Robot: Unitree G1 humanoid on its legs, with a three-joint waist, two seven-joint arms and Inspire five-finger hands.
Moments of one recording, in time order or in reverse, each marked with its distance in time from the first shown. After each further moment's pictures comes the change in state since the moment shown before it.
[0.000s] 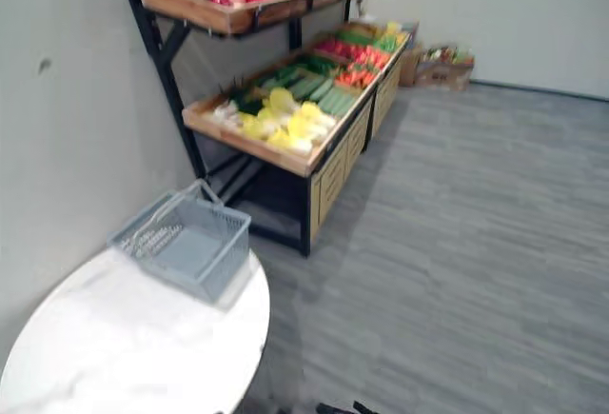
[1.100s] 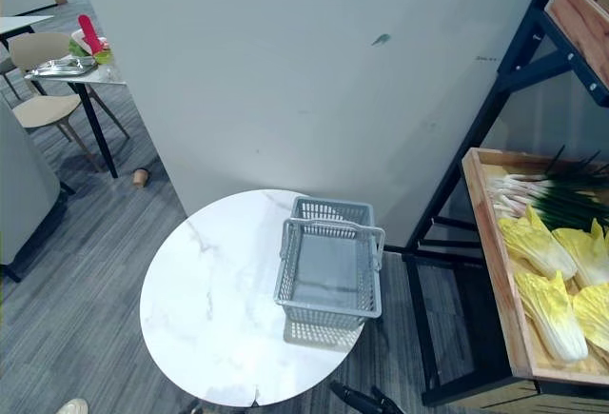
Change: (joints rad) left arm -0.080 -0.012 -0.134 -0.016 -0.023 -0.028 -0.030; right arm -0.061 0.001 0.056 0.034 0.137 -0.084 -0.142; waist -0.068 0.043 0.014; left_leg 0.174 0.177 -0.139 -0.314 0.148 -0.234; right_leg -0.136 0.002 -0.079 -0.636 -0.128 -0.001
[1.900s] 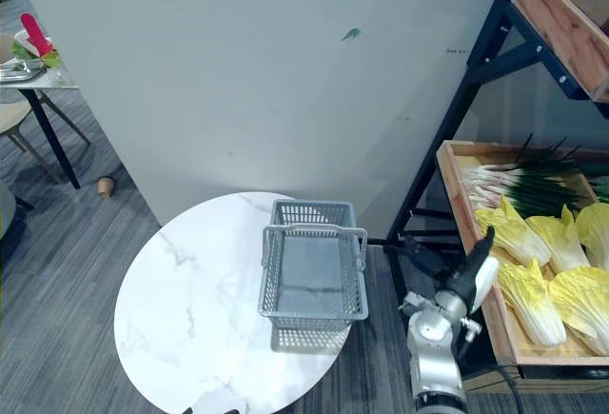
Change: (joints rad) left arm 0.047 0.006 0.000 -0.076 -0.073 0.043 0.036; right arm -0.103 -0.049 -0.058 -0.952 -0.478 0.018 -0.720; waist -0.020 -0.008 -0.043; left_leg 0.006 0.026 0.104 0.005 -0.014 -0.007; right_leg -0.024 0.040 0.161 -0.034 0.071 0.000
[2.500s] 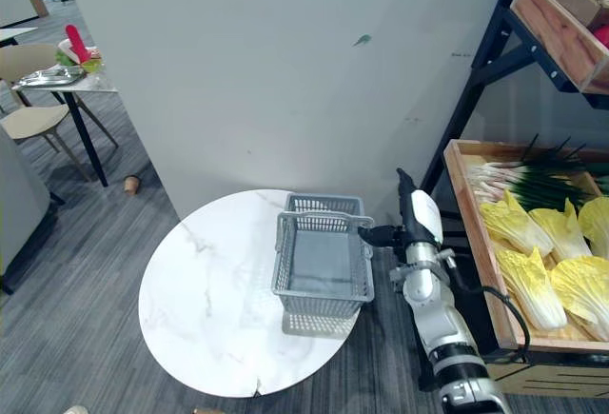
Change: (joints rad) left arm 0.011 0.001 0.032 -0.008 0.088 0.047 -0.017; right arm -0.203 -0.249 0.295 0.134 -0.297 0.001 0.298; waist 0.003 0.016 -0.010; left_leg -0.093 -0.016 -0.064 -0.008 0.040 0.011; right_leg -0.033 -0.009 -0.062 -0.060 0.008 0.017
